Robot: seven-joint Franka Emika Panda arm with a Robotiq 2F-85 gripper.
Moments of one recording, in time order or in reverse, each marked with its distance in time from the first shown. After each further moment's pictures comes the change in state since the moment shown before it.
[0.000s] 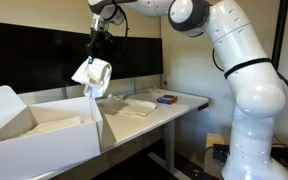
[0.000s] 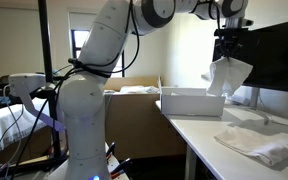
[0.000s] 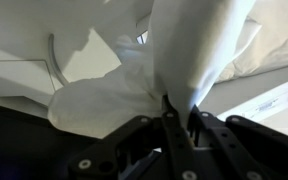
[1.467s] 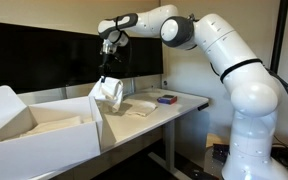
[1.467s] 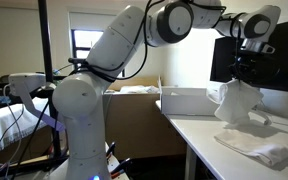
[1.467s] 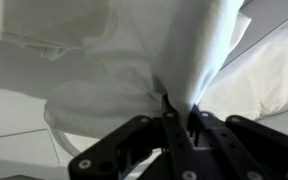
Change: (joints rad) arm -0.128 0.196 0.024 0.062 0.044 -0.100 -0.078
